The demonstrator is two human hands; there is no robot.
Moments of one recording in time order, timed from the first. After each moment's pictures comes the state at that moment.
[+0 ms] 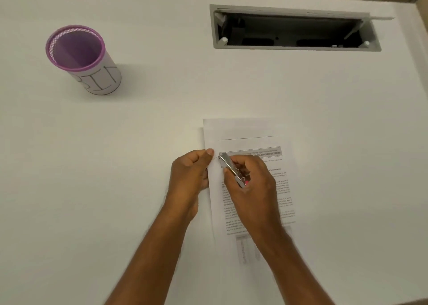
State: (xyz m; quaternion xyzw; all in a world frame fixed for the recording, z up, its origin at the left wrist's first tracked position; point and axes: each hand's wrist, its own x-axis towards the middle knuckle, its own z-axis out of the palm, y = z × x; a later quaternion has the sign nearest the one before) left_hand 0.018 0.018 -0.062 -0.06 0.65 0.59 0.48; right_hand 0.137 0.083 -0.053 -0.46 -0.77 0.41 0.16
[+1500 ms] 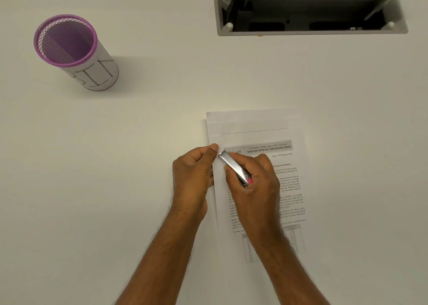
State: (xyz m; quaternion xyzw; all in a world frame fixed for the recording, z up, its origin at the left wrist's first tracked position) left_hand 0.021 0.031 -0.061 -0.09 0.66 0.61 0.43; right_hand 0.130 0.079 -0.069 -0.47 -0.77 0.37 0.21
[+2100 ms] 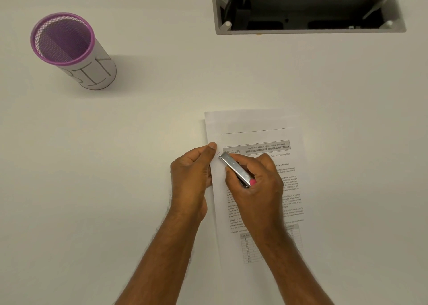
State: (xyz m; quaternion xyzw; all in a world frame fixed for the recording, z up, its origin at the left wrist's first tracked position) left_hand 0.024 0.031 -0.061 -0.12 0.64 0.62 0.43; right_hand 0.135 0.084 -0.067 -0.46 -0.77 0.39 0.21
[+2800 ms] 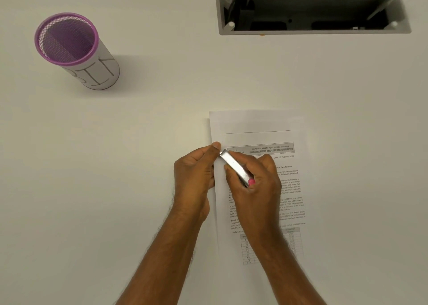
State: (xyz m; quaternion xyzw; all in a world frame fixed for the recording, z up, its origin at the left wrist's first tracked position) left_hand 0.021 0.032 -0.059 -0.12 0.64 0.62 0.44; right_hand 0.127 0.077 -0.069 -0.48 -0.74 0.41 0.22
